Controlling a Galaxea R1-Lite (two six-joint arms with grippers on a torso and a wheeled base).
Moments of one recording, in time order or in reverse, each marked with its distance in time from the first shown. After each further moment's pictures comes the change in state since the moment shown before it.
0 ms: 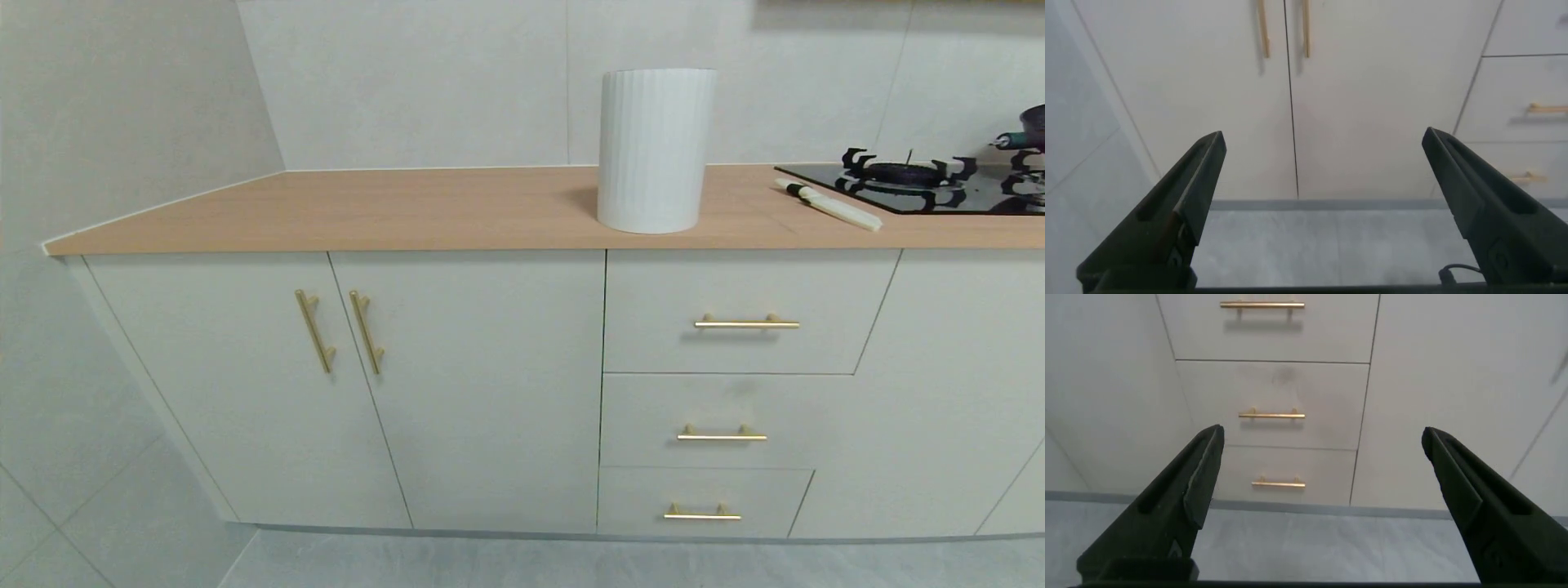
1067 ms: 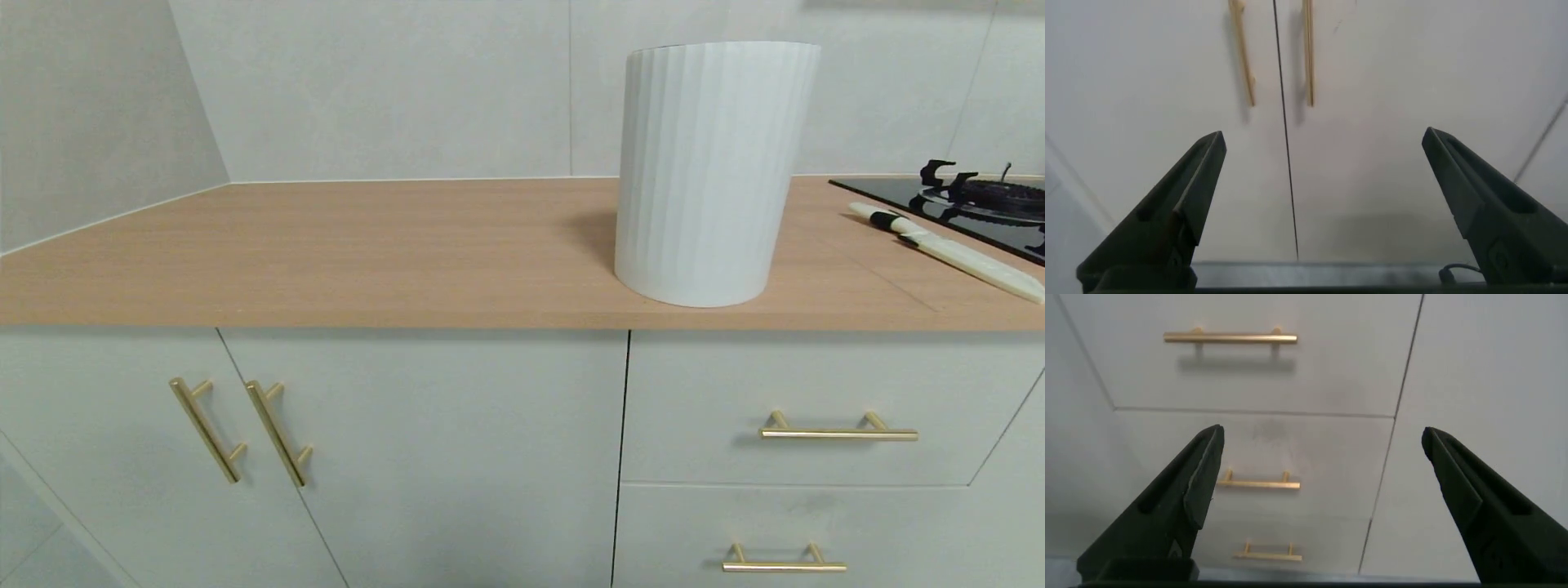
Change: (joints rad) left arm 0.000 0.000 0.000 0.000 0.000 0.000; right arm 0.000 0.000 0.000 0.001 0.000 0.001
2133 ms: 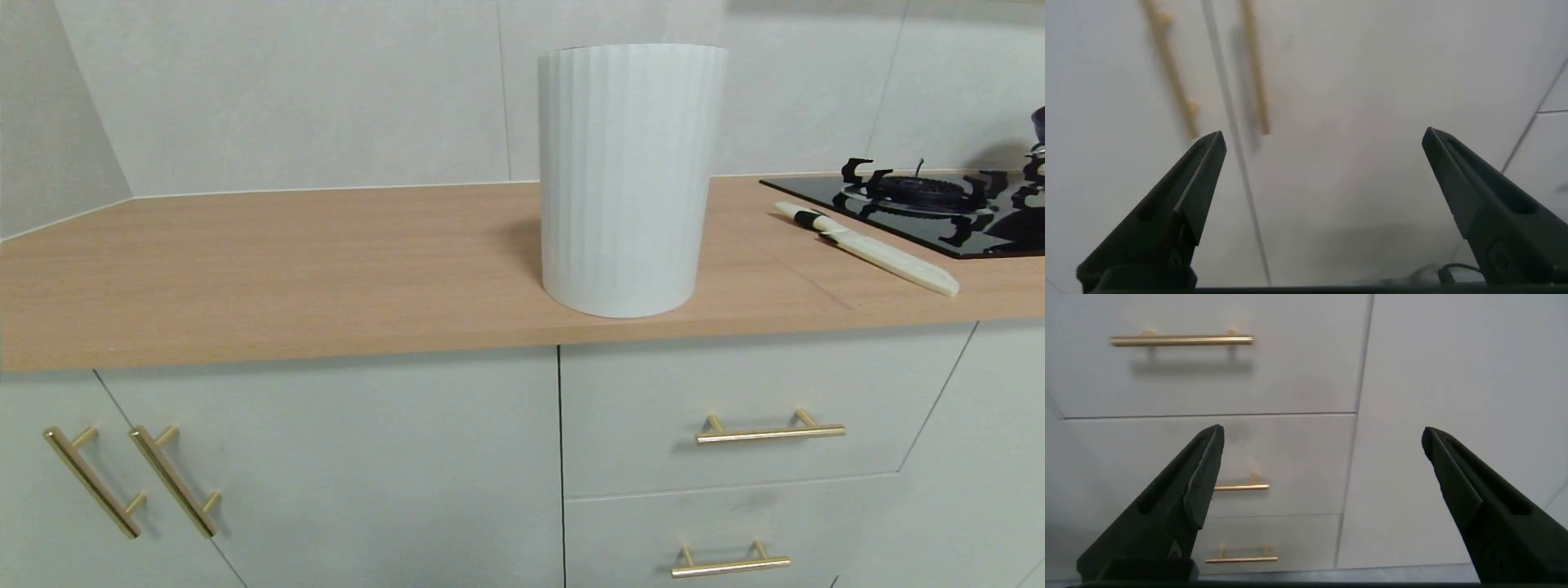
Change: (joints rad) left arm 0.000 0.000 0.000 0.000 0.000 0.002; right arm 0.000 0.000 0.000 0.000 0.000 0.000
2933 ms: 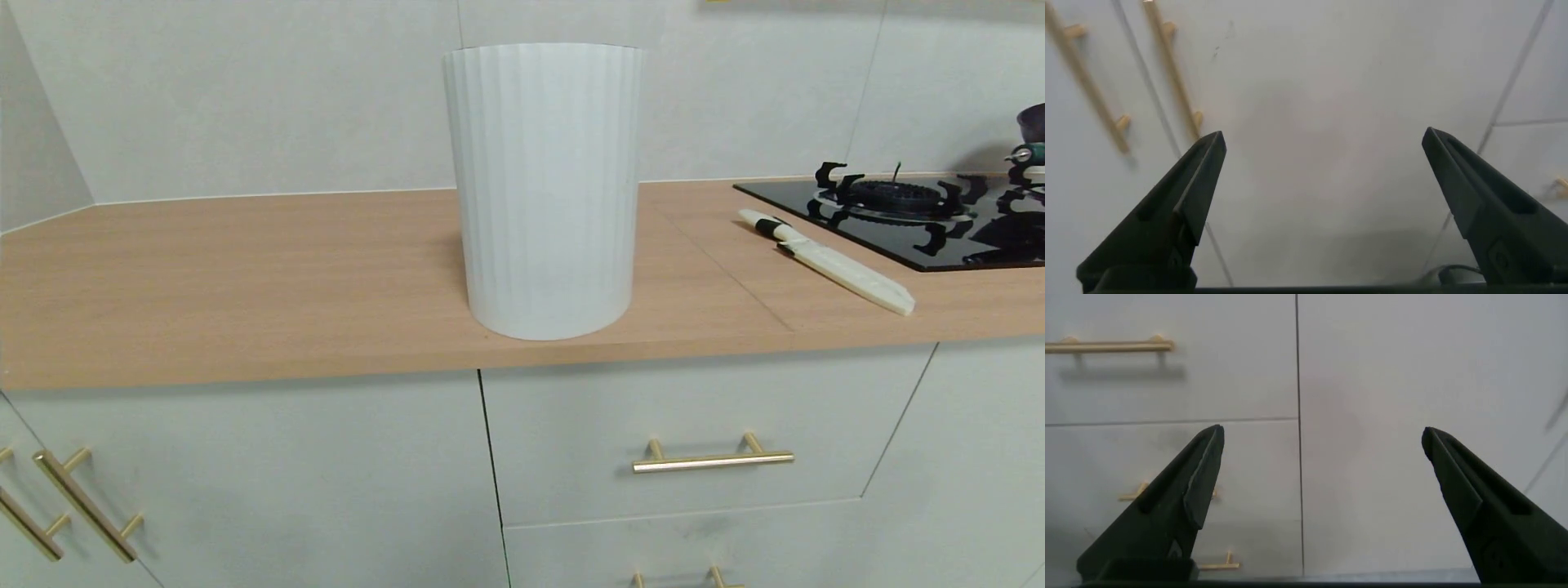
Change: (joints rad) left arm 0.000 0.000 0.000 0.000 0.001 -0.005; right arm -0.001 0.000 0.000 0.000 0.000 0.000
